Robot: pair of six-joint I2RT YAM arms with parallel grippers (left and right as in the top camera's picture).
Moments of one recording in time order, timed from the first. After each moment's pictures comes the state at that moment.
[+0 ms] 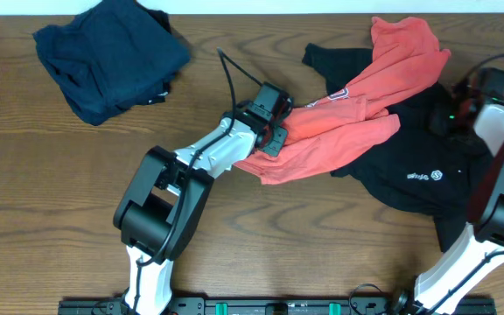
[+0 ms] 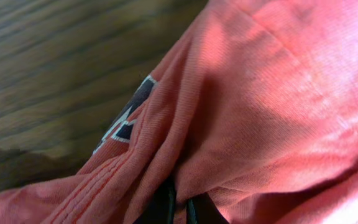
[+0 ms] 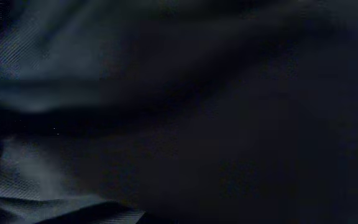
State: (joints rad) left arm -0.55 2.06 1.33 -0.42 0.00 -0.09; right arm -0.39 2.06 1.33 -0.48 -0.13 0.09
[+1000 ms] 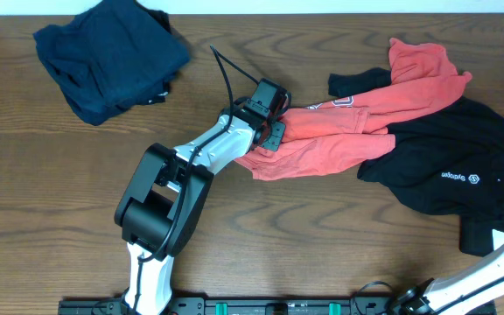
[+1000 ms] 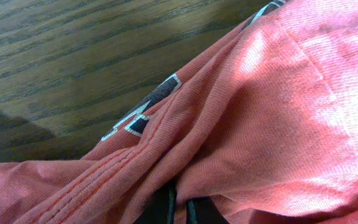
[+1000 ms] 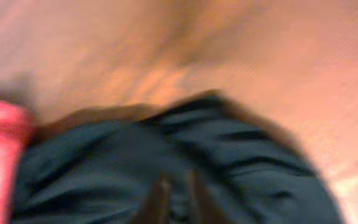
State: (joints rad) left arm -0.54 2.08 1.35 -0.41 -0.01 -0.15; right arm -0.81 2.09 1.82 -0.86 -0.22 0.09
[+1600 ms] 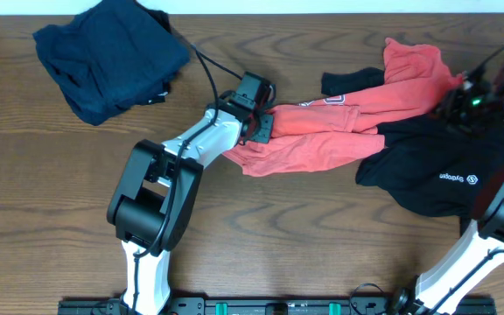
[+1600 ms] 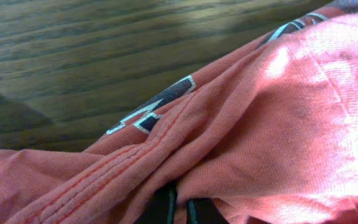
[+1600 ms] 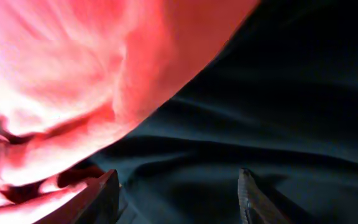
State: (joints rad) left arm -0.46 2.08 1.35 -0.41 0.06 -0.21; right arm -0.40 2.09 1.61 -0.98 -0.36 0.00
